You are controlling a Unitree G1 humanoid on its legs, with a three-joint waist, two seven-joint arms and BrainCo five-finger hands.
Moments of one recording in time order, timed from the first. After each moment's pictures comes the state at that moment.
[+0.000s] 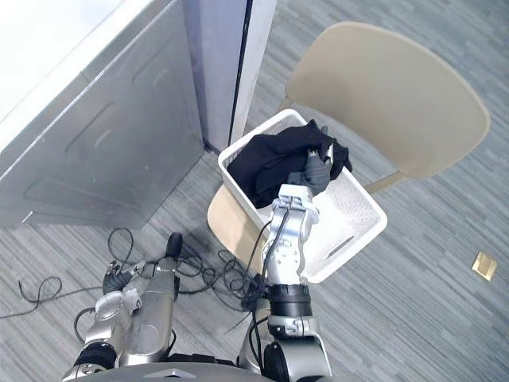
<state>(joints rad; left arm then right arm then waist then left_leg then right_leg) -0.05 -0.04 0.27 0.76 -0.07 -0.04 0.28 -0.32 0.06 -0.08 -0.07 0.98 -0.38 -0.23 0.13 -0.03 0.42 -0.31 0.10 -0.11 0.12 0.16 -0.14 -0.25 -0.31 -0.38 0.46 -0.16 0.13</state>
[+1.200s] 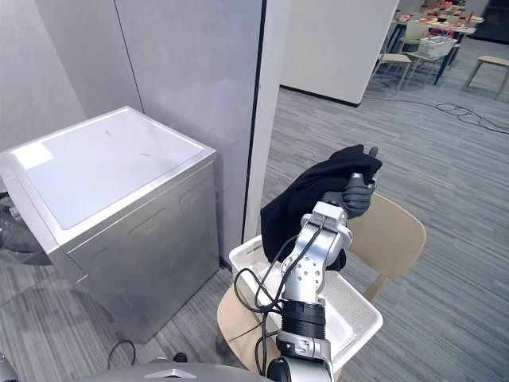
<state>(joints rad) 0.12 0.03 0.85 -0.36 -0.09 -0.11 0.56 -0.25 0.07 -0.21 -0.15 1.01 -0.43 -0.23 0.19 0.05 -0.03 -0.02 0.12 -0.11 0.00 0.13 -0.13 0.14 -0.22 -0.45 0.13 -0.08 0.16</state>
